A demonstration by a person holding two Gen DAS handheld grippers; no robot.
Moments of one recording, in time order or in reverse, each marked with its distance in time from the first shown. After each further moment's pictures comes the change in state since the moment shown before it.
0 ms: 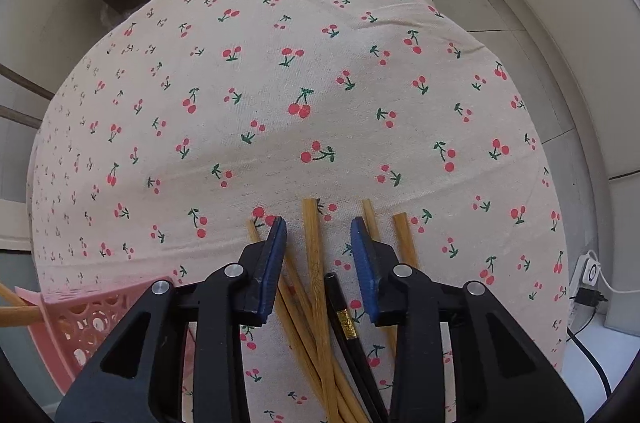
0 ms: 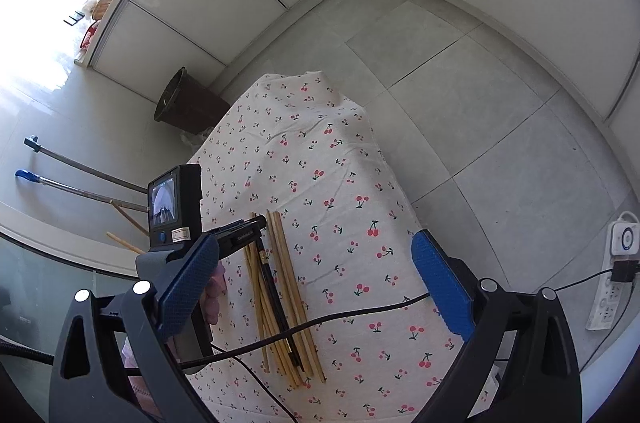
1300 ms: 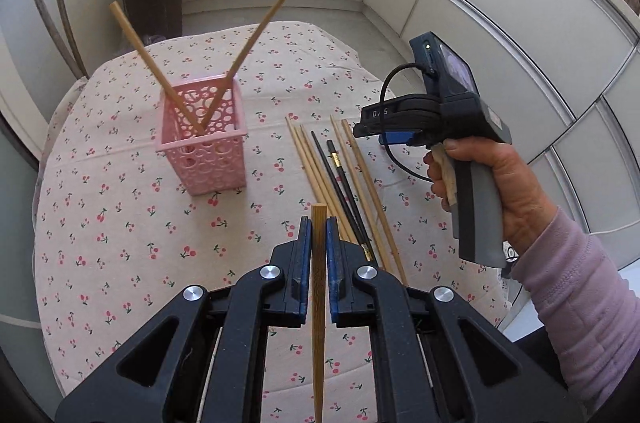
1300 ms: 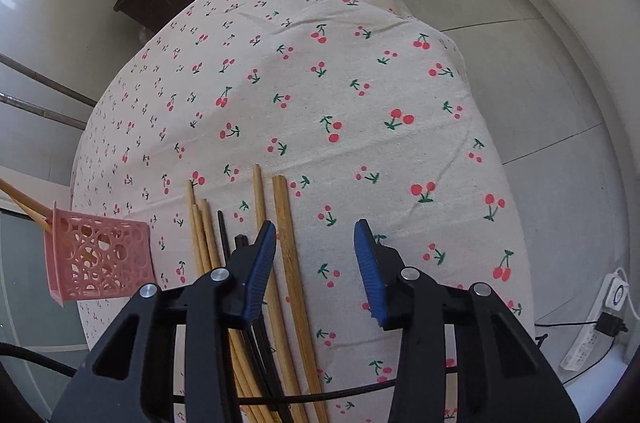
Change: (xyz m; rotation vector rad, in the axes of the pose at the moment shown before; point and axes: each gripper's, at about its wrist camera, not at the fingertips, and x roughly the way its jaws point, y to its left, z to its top) left arm -0.152 0.063 -0.208 -0.083 -0.361 -0.290; right arm 0.193 0.078 -0.016 -0.233 0.242 -0.213
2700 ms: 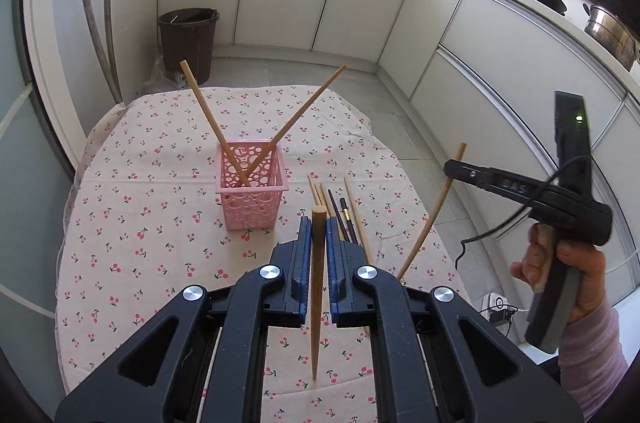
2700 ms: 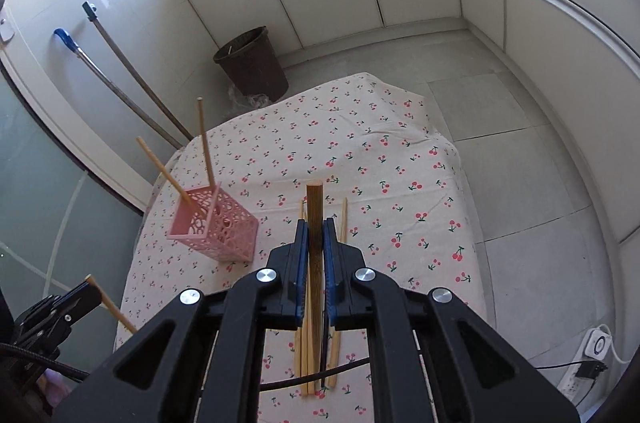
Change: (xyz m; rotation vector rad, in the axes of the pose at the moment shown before) left arm -0.071 0.013 0.001 -0.081 -0.202 0.018; right arm -0.184 0.024 -0.086 -0.208 -0.361 0.158
